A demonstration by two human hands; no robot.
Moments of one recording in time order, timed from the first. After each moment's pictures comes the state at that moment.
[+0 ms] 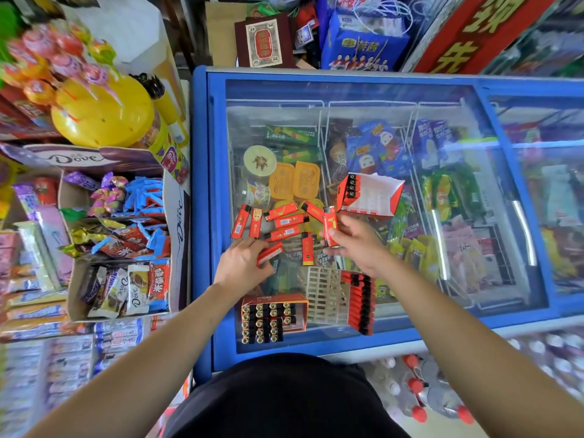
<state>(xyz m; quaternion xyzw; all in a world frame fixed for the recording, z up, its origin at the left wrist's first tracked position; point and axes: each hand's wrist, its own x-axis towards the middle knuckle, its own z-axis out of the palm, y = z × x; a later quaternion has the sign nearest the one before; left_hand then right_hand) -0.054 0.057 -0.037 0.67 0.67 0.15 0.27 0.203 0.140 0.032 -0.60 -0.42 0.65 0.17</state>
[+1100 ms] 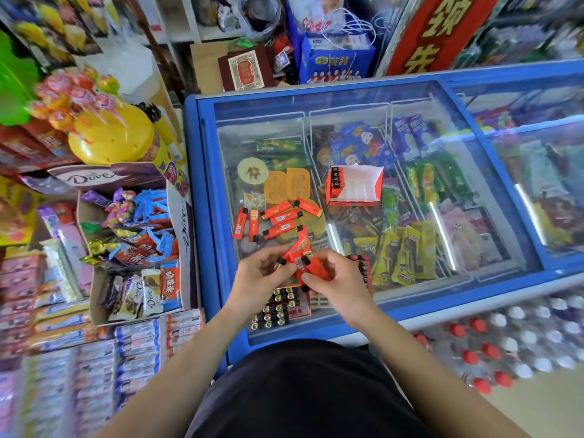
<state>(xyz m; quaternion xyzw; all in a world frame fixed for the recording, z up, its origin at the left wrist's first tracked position) -0.016 0.000 0.077 0.37 0.56 0.40 0.63 0.166 0.005 0.085 -0.58 -0.45 0.61 0.29</state>
